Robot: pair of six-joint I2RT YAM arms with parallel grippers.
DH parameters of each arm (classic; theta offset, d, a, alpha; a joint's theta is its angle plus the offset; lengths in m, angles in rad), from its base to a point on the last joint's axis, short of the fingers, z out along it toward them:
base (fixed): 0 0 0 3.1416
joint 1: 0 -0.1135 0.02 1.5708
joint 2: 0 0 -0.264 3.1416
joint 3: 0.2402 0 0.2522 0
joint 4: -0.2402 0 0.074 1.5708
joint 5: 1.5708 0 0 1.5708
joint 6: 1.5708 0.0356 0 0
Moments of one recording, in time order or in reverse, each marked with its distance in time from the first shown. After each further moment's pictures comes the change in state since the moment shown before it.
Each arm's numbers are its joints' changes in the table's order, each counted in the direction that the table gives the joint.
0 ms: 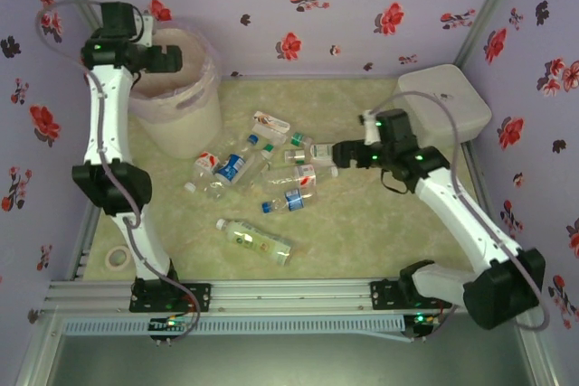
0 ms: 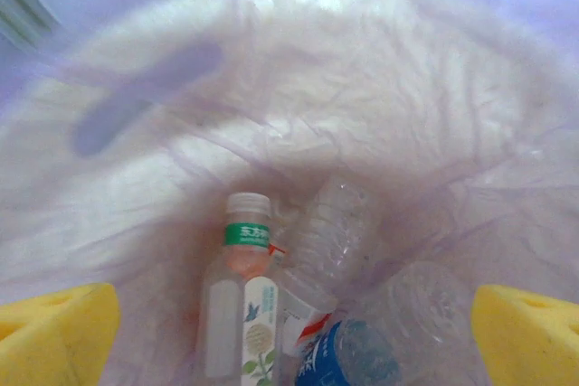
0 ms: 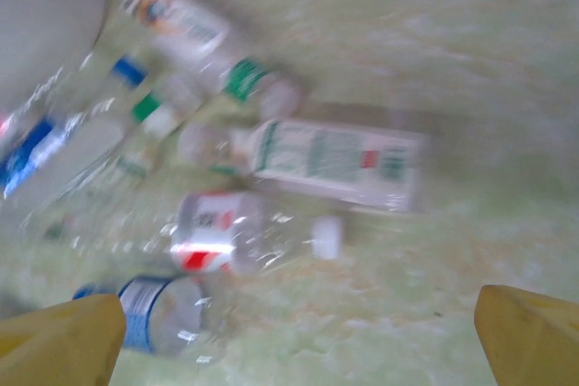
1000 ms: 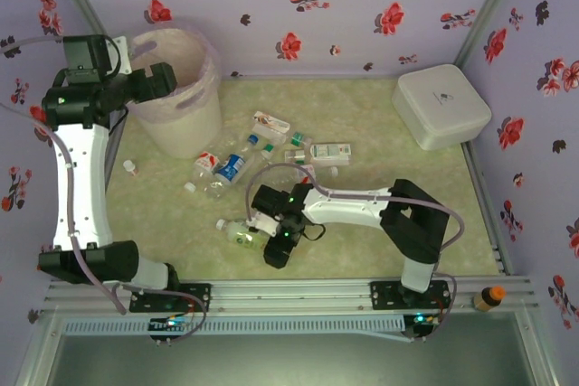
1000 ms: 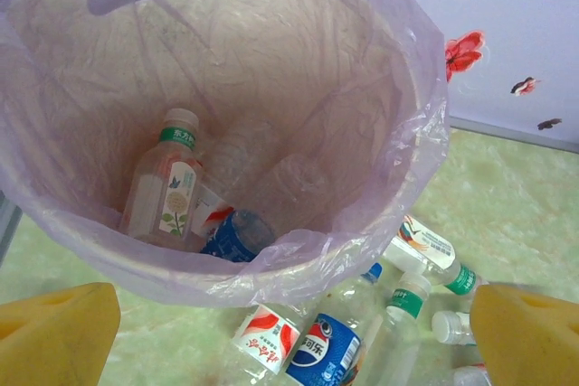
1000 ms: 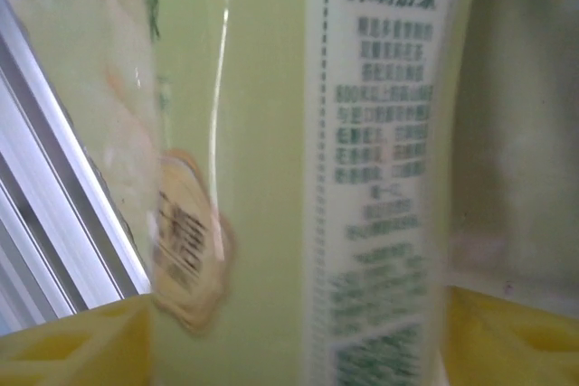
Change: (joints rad) left arm 0.000 -0.523 -0.467 0.027 0.137 -0.243; right arm -0.686 0.585 0.090 -0.096 -0.127 -0.185
